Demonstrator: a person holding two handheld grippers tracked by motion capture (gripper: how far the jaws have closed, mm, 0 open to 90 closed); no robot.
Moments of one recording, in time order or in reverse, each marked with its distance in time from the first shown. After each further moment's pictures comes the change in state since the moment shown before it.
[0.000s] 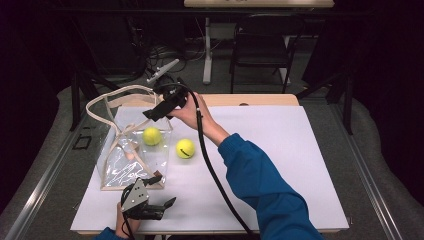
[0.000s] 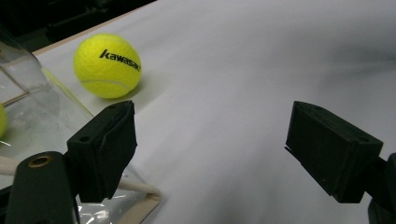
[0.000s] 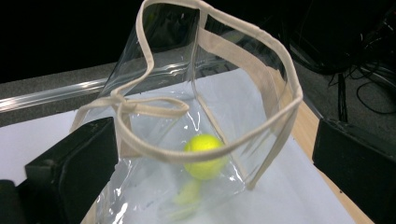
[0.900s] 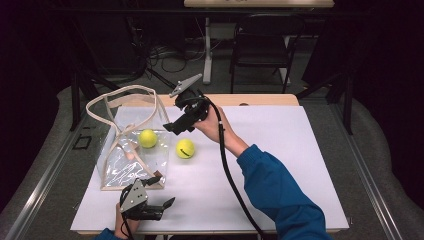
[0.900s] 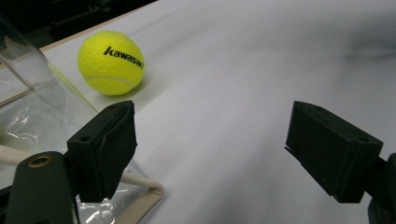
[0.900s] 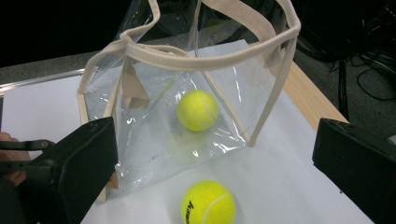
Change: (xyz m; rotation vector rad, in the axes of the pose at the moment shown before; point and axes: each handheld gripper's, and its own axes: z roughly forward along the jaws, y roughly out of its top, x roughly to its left) left arm 0.000 -0.002 -0.002 0.000 0.012 -0.007; right arm 0.003 -0.050 -0.033 0.022 -0.001 0.002
